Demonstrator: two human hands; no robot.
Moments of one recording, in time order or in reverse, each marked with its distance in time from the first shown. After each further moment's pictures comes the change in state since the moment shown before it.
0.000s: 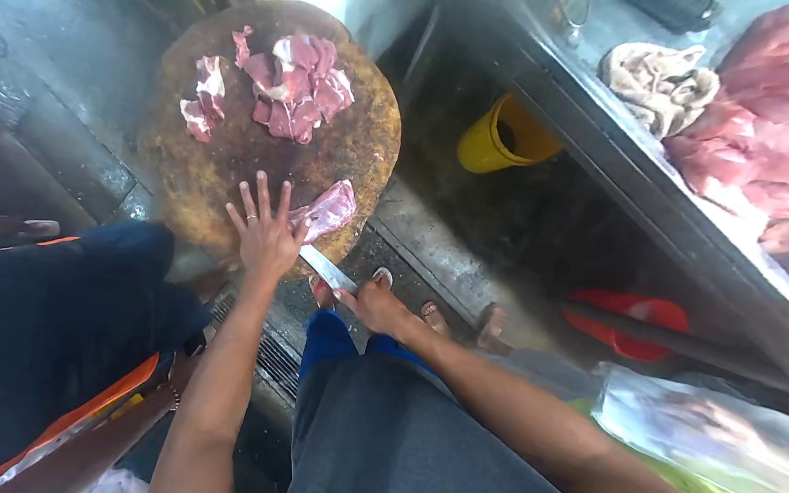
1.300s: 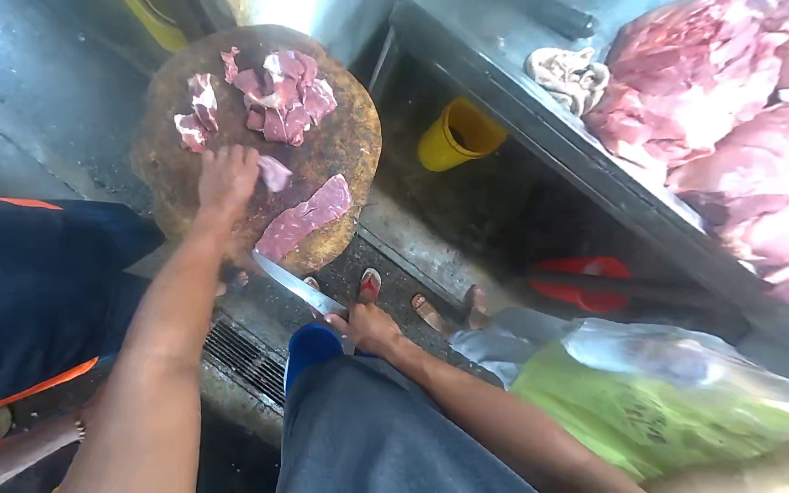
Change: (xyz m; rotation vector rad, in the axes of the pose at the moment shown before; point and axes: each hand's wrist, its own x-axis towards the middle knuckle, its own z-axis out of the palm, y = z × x) left_hand 0.097 -0.072 -0.060 0.092 0.083 0.381; right_hand -0.043 -0.044 0.074 -0.024 0.063 0.130
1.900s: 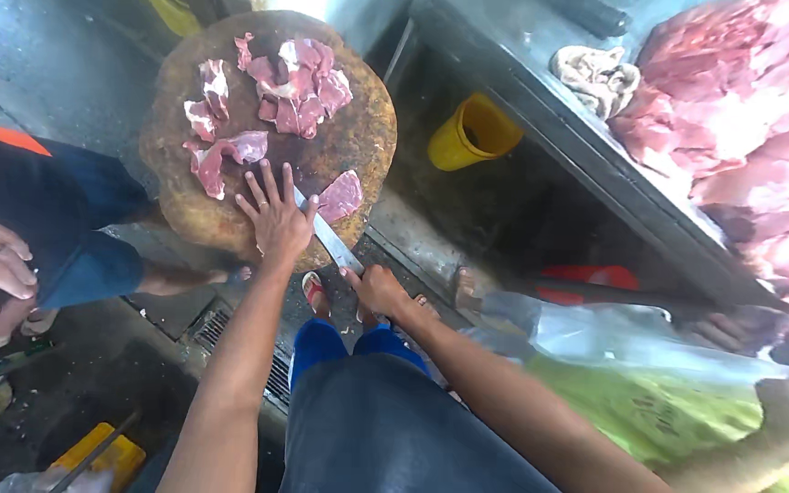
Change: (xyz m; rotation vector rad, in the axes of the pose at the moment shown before) left_hand -0.048 0.102 0.061 -0.187 -0.022 -0.435; right_hand 0.046 0.003 -0.050 0.120 0.137 0.028
